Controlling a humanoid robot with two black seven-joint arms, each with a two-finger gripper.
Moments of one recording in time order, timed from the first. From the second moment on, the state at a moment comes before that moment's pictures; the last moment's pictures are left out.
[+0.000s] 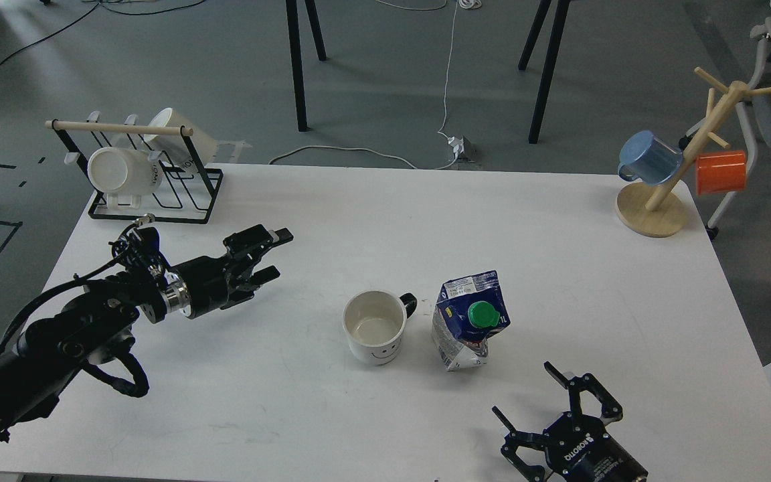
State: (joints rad) left arm -0.60 0.36 -0.44 -0.64 0.88 -0.49 -0.49; right arm -0.11 -0.63 0.43 1.50 0.24 0.49 0.49
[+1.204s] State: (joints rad) left arm -0.61 0.56 -0.80 -0.65 0.54 -0.49 -0.49; right arm 0.43 -0.91 0.73 0.88 0.21 0.49 0.49
